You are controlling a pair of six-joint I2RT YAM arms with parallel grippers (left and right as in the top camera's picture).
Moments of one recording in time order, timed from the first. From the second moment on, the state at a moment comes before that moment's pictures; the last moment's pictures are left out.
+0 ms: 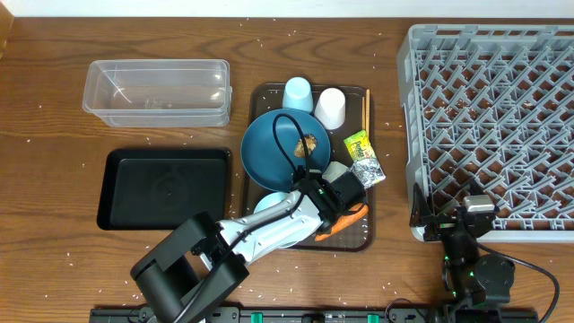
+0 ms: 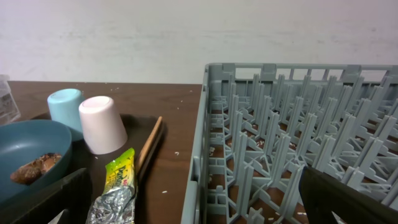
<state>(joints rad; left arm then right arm) -0.94 1.81 1.06 -0.78 -0.23 -0.91 -0.01 0.01 0.01 -0.06 -0.10 0.03</state>
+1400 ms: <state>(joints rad) -0.90 1.49 1.06 -0.88 -0.19 -0.87 -0.01 0.01 0.01 -0.06 -0.10 0.03</state>
